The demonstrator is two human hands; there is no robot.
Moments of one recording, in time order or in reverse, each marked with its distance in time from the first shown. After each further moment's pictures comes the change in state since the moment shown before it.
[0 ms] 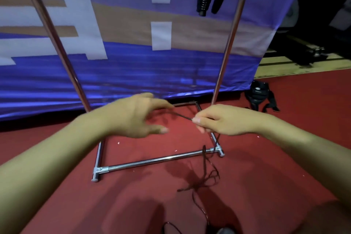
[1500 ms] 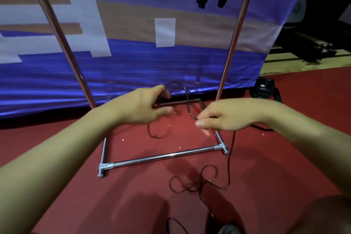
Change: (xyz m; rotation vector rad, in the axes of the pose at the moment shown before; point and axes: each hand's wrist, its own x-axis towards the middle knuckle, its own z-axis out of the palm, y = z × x) left_hand 0.015 -0.006 0.007 -0.161 0.101 -0.123; right_hand 0.006 -0.013 -0.014 -0.069 -0.197 -0.039
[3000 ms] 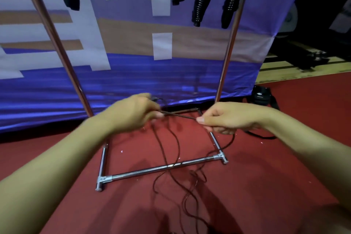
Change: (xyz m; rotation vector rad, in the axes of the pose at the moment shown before) left_hand 0.007 -0.020 -0.012 0.127 0.007 0.151; right_hand -0.009 0.013 -0.006 0.545 0.126 0.161
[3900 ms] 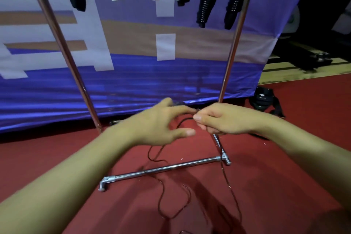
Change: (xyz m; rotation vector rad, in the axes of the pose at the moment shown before) left_hand -0.003 0.050 0.010 -0.144 0.024 0.071; right_hand 0.008 -0.012 0.014 -0.154 0.098 -0.123
